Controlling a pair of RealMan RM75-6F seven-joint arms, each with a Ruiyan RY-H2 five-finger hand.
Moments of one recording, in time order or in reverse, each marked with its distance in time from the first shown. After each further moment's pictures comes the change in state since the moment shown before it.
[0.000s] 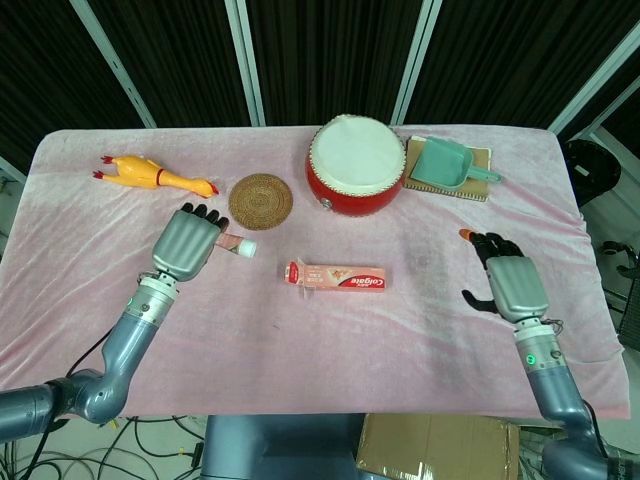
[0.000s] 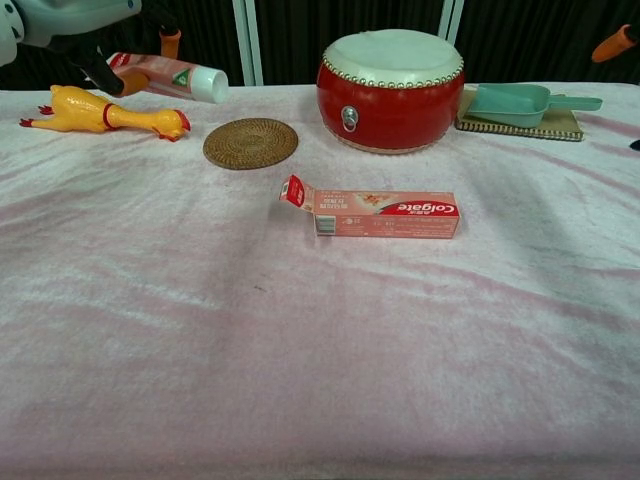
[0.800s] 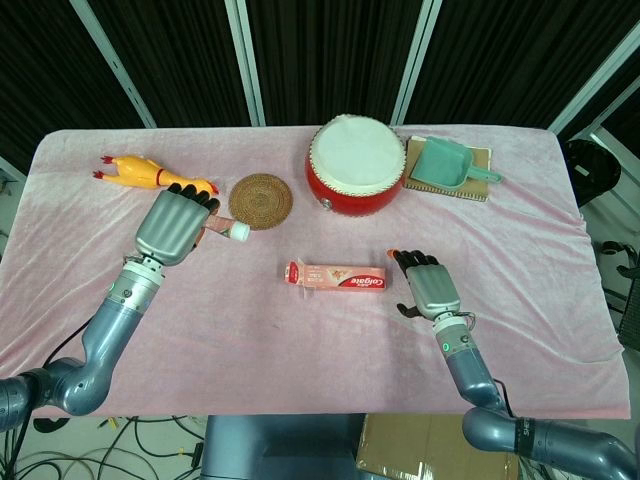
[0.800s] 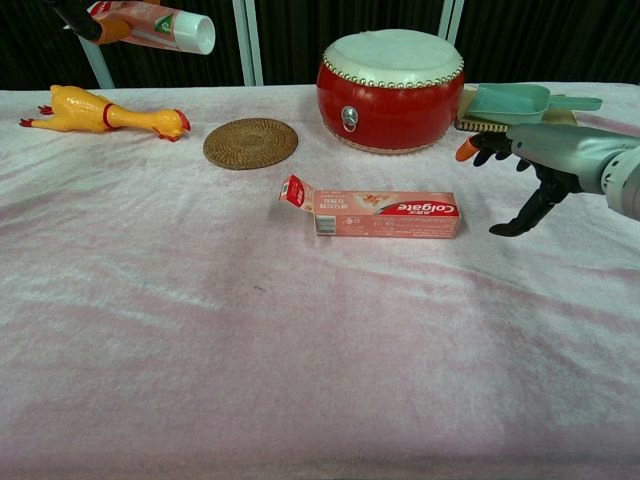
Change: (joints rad) left arm -0.035 0.125 -0.007 -0.044 -0.009 -0.026 -0.079; right arm 0.210 -0.345 -0.036 0.182 0.258 -0.073 -0.229
